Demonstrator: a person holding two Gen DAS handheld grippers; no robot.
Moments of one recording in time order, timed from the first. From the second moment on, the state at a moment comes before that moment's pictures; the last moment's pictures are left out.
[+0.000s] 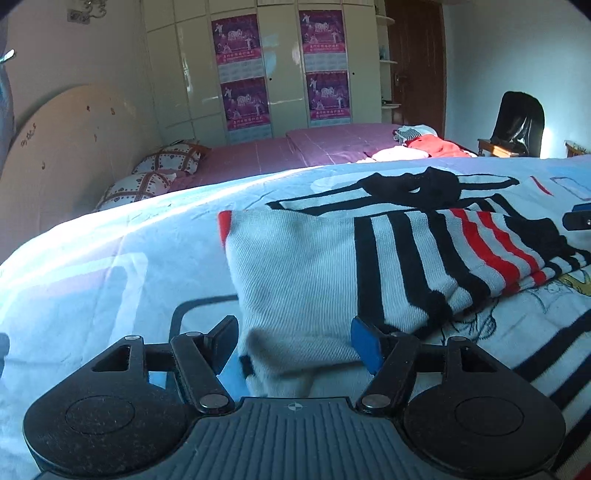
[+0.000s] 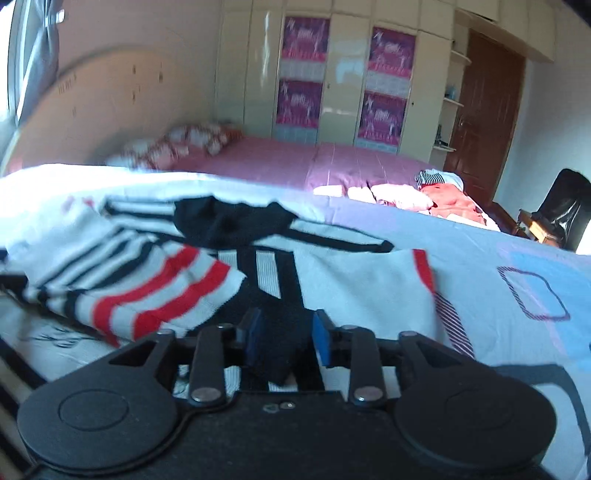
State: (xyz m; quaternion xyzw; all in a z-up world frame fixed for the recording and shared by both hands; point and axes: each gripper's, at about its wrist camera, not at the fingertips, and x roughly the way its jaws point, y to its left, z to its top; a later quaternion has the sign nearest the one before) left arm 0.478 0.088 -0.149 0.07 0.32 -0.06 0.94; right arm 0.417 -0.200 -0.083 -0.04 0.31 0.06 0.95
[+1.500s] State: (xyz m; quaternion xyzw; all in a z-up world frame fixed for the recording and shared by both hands) left arm 0.236 0.132 -0.184 -0.34 0.36 -0.15 0.85; right arm 0.146 -0.304 -0.116 0.31 0.39 0.15 0.85
